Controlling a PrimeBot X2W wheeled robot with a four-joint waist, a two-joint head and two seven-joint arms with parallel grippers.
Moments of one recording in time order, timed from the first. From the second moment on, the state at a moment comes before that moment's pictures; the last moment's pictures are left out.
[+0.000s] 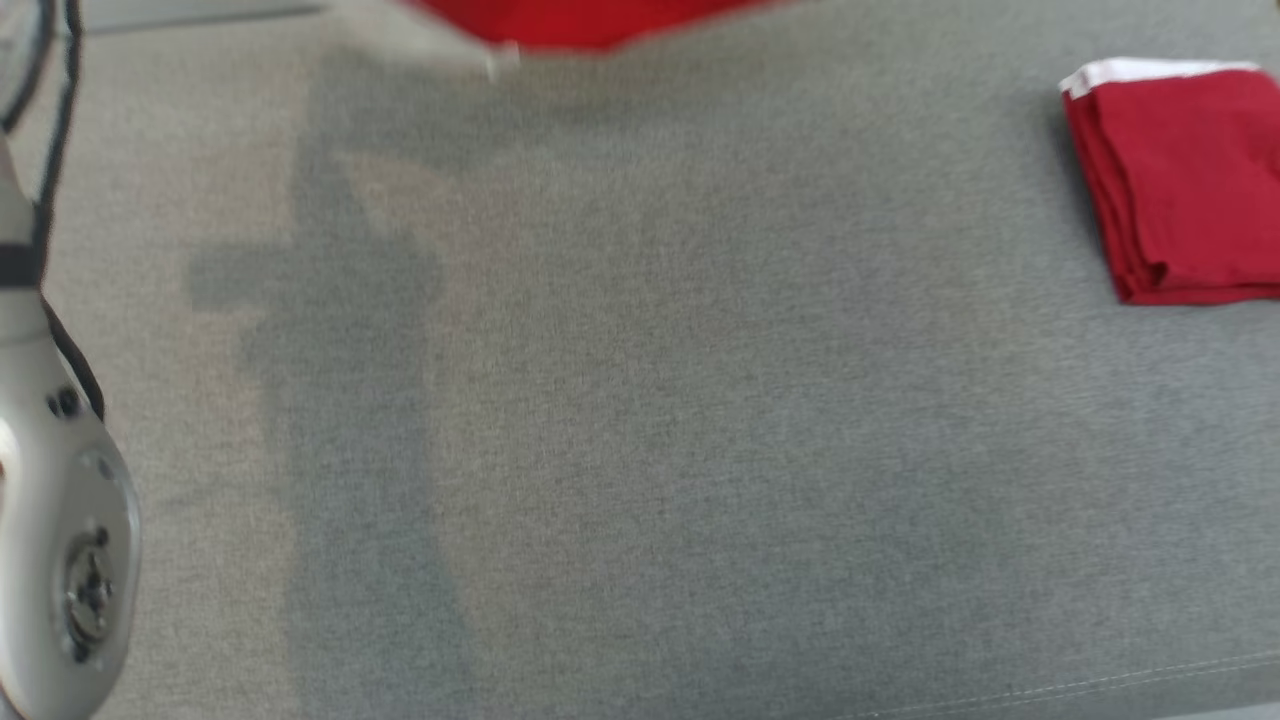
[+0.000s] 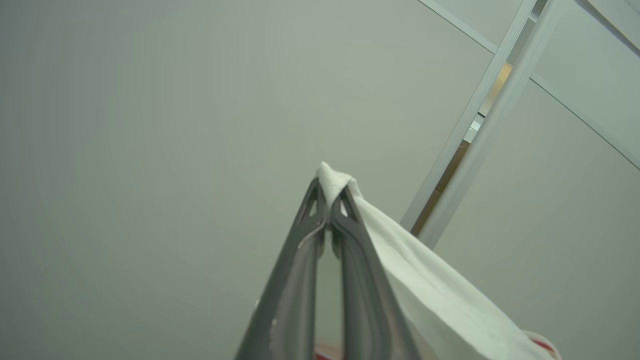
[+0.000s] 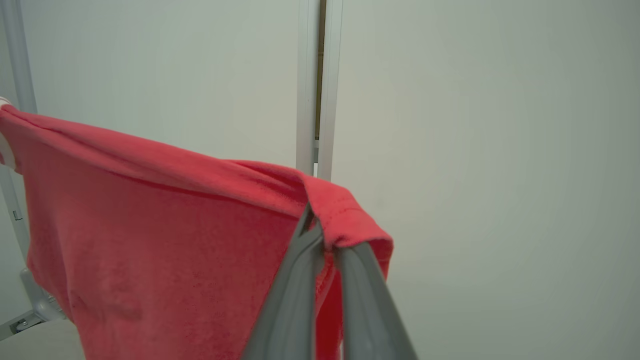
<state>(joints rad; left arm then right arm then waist) -1.39 0.17 0.05 0.60 -0.67 0.11 -0.11 -1.38 -0.40 0.42 0.53 0.63 0.13 0.04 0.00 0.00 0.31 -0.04</state>
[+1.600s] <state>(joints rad) -0.39 0.27 -0.27 0.77 -0.49 -0.13 -0.26 -0.69 -0.59 1.03 0.66 0.96 0.13 -0.19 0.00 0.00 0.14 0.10</state>
